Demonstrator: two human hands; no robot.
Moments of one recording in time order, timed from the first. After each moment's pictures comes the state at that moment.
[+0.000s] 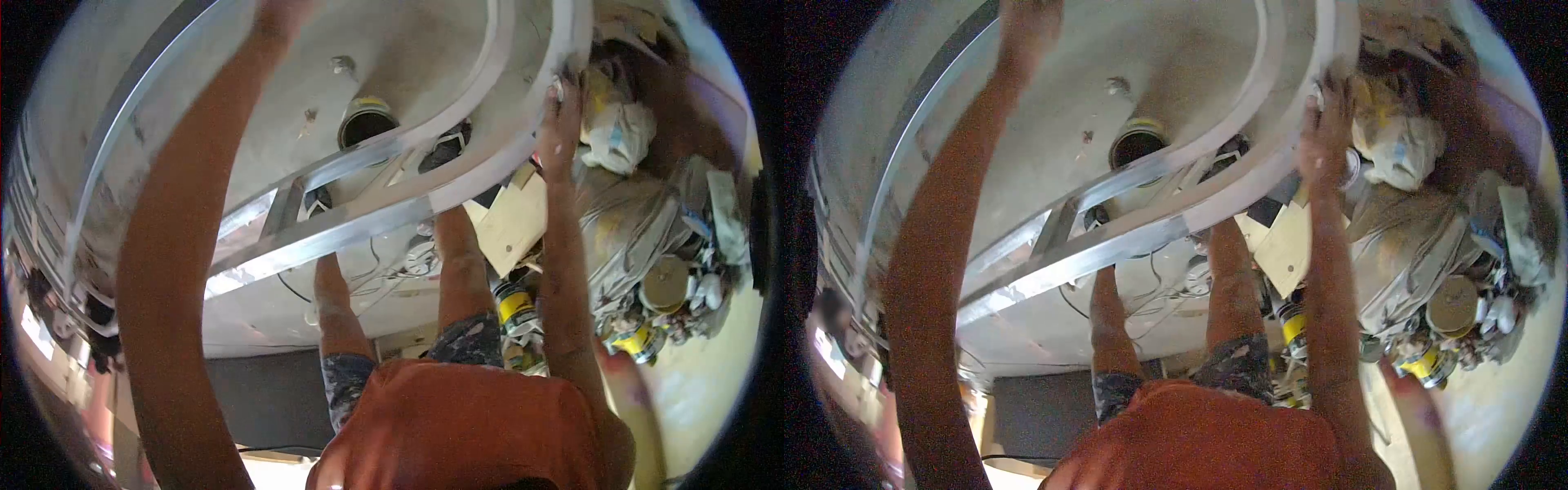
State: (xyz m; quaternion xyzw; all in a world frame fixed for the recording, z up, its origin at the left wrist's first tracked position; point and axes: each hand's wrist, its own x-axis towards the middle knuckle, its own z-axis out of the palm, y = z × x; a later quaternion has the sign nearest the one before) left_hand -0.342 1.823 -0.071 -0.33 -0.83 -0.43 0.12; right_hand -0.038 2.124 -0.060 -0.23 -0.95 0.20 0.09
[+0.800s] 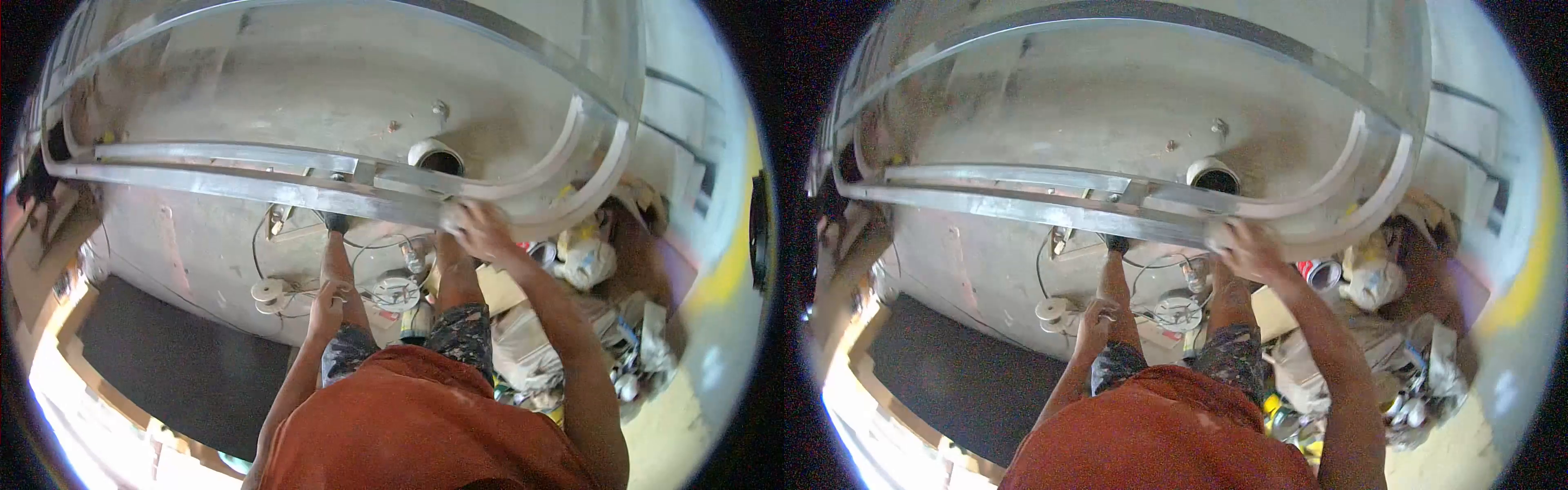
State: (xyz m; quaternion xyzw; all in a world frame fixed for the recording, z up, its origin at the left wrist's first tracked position) left_hand 0.213 1.552 0.025 0.27 -0.74 -0.55 -0.28; right_hand -0.017 1.901 -0.018 0.36 -0.90 0.14 -0.21
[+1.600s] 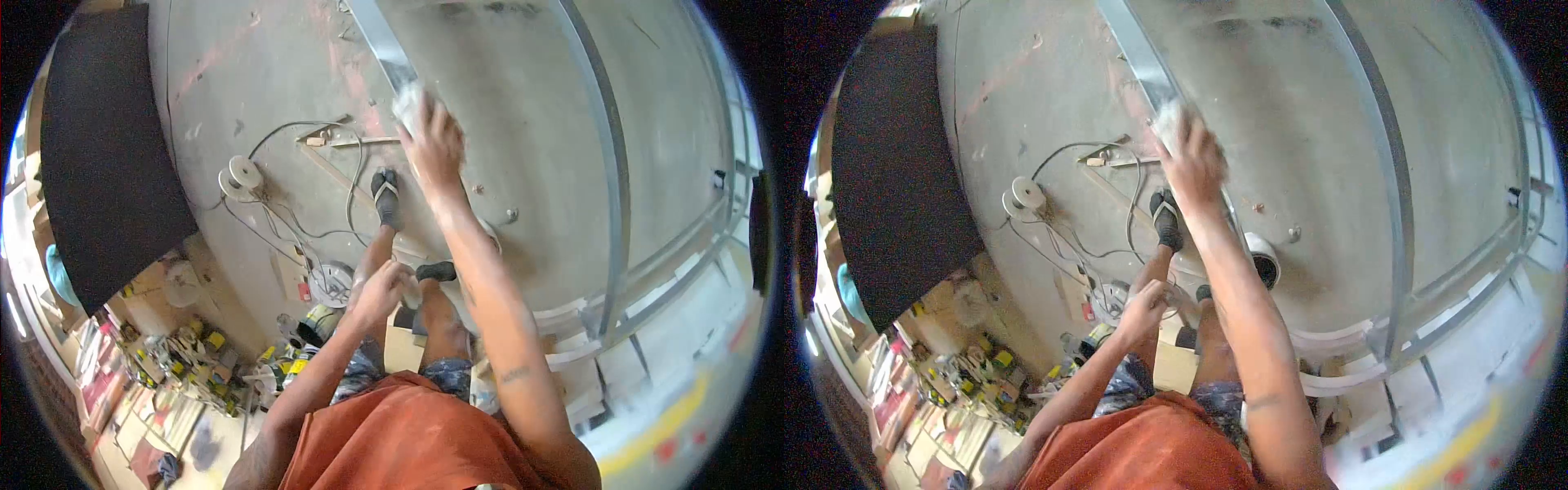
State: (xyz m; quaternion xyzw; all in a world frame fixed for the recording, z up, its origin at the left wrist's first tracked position) left_hand 0.199 1.619 0.011 0.49 -0.63 -0.60 -0.02; right_hand -0.014 1.463 -0.051 0.57 -0.81 0.16 -0.02
